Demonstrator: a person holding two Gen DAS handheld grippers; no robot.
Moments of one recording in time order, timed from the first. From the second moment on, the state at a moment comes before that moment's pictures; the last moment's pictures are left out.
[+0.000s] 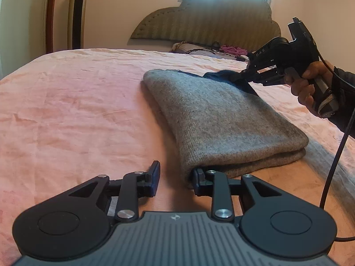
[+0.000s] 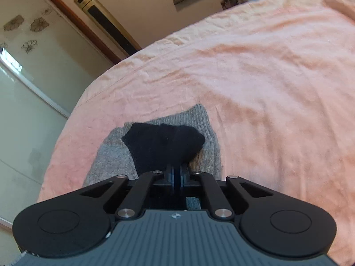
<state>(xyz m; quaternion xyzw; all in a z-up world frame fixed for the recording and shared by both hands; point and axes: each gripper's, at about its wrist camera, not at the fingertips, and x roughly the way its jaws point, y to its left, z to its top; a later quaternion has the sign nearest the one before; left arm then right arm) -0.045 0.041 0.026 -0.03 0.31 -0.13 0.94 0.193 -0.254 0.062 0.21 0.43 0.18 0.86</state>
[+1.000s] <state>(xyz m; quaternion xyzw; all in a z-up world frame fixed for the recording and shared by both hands) 0.010 -0.017 0.026 -0.01 0.30 -0.24 0.92 0.198 -0.163 0.110 0.15 0.41 0.30 0.85</state>
